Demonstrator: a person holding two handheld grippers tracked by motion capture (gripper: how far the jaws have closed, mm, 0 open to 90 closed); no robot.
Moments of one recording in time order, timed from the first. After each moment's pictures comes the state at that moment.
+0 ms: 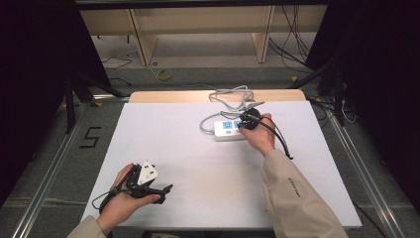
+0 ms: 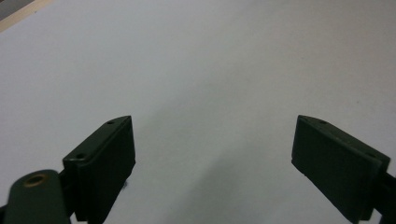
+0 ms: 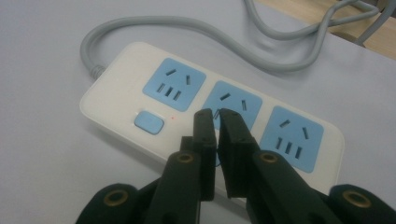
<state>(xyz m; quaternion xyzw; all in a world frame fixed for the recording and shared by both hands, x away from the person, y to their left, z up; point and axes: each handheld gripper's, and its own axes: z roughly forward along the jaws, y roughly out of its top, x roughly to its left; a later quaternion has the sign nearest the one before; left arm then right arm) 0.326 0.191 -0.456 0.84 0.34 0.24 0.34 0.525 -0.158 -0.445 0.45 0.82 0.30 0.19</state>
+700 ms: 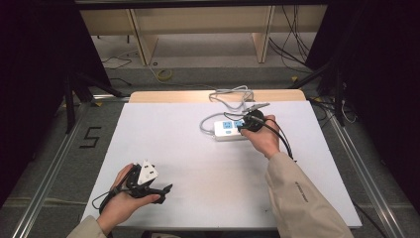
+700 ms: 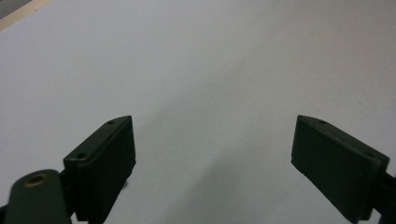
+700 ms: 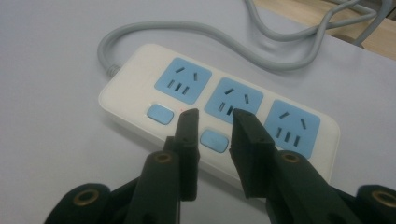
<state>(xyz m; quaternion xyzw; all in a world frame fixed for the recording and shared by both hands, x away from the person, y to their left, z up) 0.327 0.191 -0.457 0.84 0.34 0.24 0.34 0.512 -0.165 -0.437 0.45 0.81 0.32 0.19</state>
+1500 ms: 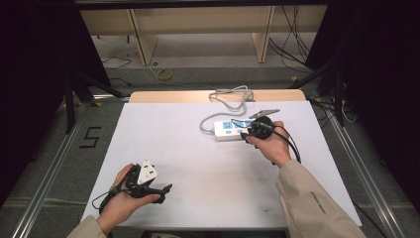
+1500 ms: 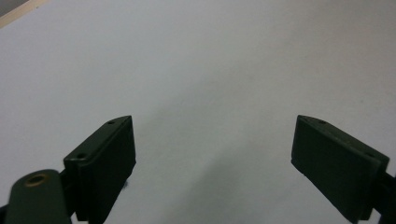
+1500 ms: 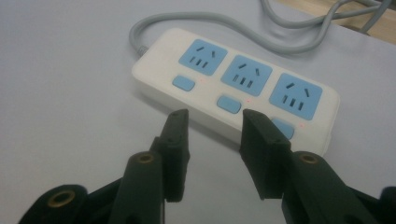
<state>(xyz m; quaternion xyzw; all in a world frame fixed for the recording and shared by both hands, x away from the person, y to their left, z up) 0.327 0.192 -0.457 0.84 0.34 0.23 0.34 0.480 -0.184 -0.430 0.43 0.82 0.34 0.17</state>
